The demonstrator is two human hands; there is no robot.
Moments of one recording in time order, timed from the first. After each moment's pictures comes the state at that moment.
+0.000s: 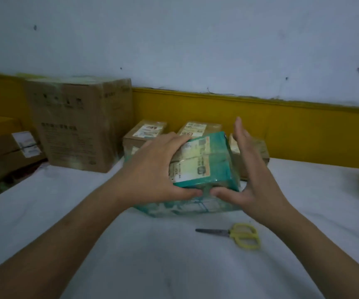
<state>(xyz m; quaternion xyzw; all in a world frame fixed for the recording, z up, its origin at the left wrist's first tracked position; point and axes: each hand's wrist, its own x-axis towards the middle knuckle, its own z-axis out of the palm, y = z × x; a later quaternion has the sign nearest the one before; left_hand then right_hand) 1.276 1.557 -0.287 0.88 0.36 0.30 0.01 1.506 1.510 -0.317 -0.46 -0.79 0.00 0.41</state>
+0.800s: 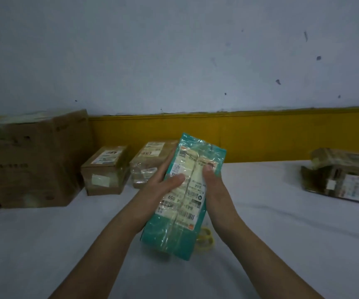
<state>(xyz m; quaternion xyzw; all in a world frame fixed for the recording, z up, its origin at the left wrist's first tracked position) 1.378 1.531 -0.307 0.67 0.25 0.38 0.59 1.519 1.488 -0.335 -0.46 -0.48 0.34 0.66</state>
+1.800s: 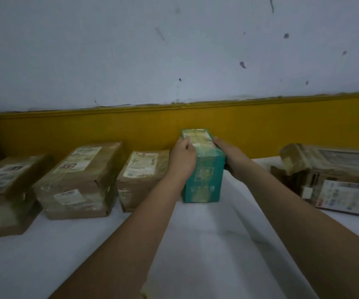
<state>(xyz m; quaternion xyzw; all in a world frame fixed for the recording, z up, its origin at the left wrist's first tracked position) 1.649 1.665 -0.319 0.70 0.37 0.41 0.45 1.779 1.628 -0.327 -0.65 -0.37 0.33 0.58</state>
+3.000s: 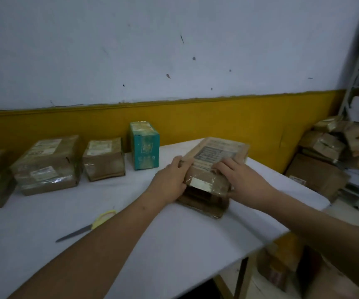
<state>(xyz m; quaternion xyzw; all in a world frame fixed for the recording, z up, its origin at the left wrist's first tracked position) 1.600 1.474 -0.364 0.97 0.18 0.17 0.01 1.747 1.283 -0.352 -0.74 -0.62 -0.21 0.11</state>
